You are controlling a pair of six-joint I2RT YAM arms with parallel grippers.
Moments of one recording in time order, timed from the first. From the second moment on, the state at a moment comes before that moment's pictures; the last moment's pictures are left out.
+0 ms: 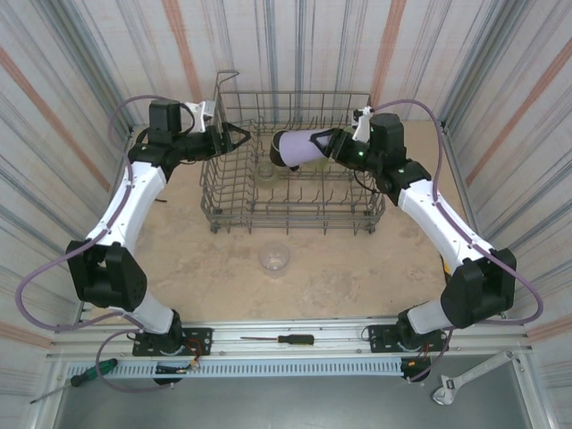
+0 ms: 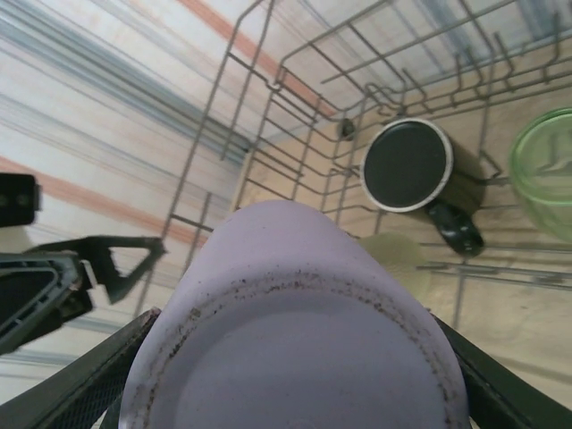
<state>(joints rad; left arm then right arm) -0.15 1.56 1.49 -0.49 0.69 -0.41 0.37 1.44 1.31 -0.25 -0.37 0.71</state>
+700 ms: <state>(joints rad) -0.15 1.54 1.51 -0.61 0.48 -0.39 0.44 1.56 1.53 -0.65 -0.03 0.50</state>
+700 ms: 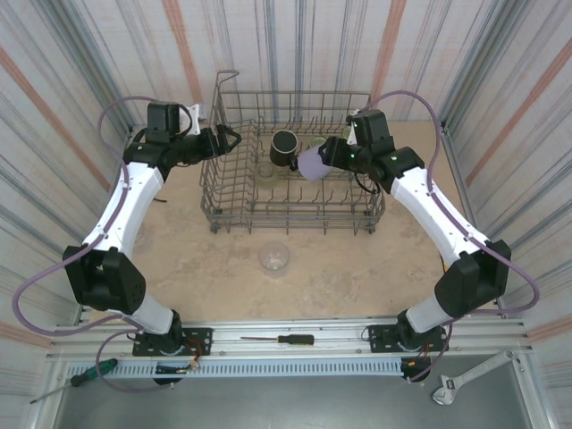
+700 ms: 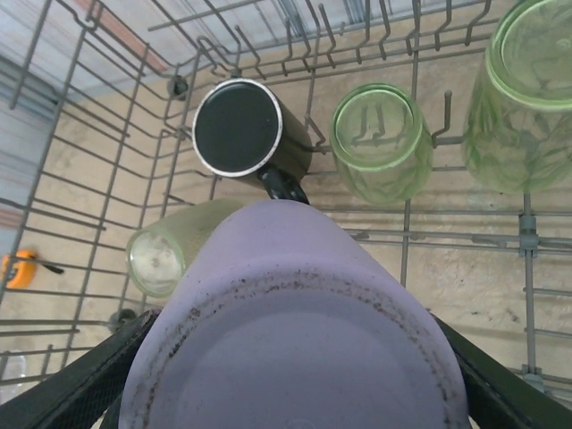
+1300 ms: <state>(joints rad) -0.15 1.54 1.51 -0.61 0.48 -0.39 0.50 1.81 1.77 -0.81 0.13 0.38</state>
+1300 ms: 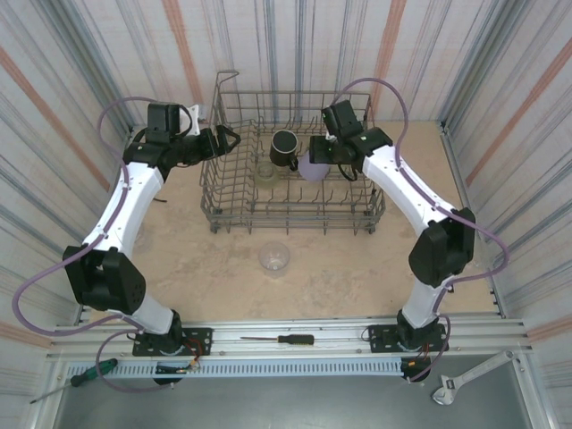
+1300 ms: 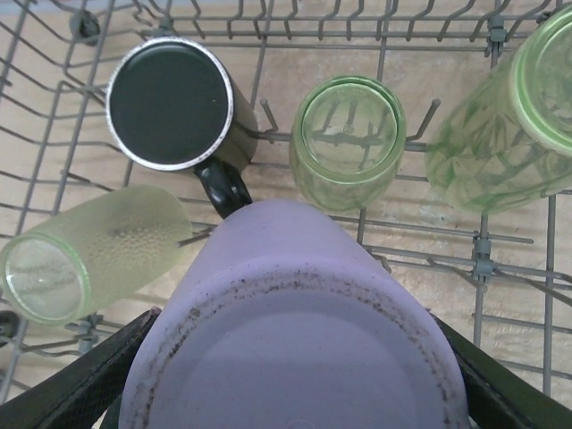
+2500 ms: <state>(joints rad) -0.14 1.54 1.51 -0.61 0.48 -0.40 0.55 2.11 2.07 -1.01 0.22 0.35</state>
